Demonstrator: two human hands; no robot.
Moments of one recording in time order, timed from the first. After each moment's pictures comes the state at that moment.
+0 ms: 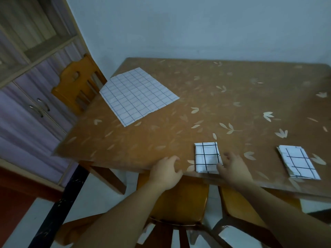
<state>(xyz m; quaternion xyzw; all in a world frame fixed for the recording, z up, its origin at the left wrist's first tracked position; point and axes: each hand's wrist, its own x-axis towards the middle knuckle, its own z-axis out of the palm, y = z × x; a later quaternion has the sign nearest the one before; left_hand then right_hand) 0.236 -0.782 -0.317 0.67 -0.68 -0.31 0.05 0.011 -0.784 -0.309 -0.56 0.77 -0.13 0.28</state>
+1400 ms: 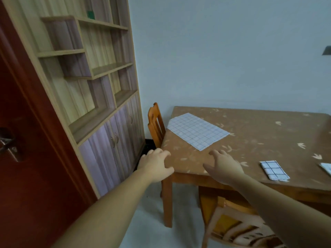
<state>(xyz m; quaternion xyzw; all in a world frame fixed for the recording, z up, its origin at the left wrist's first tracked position) 0.678 -0.626 -0.128 0.64 -0.76 -0.07 0.08 0.438 -0.622 -0.126 -0.70 0.70 -0.10 0.09</state>
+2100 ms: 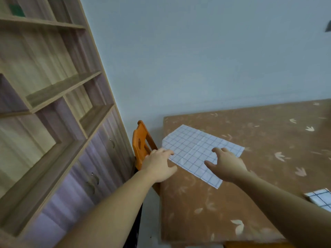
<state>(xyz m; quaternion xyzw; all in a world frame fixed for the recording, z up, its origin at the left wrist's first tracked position) 0.684 -0.963 -0.124 0.57 -0.81 -0.07 0.06 0.455 -0.924 -0.140 -0.64 0.75 -0.11 0.12</state>
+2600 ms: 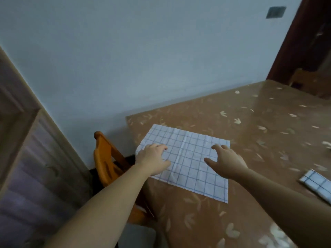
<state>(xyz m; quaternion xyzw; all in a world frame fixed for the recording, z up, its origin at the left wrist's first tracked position) 0.674 -1.213 -0.192 0.43 -0.89 -0.13 -0.01 0.469 -1.069 -0.186 -0.48 0.87 -0.07 0.10</state>
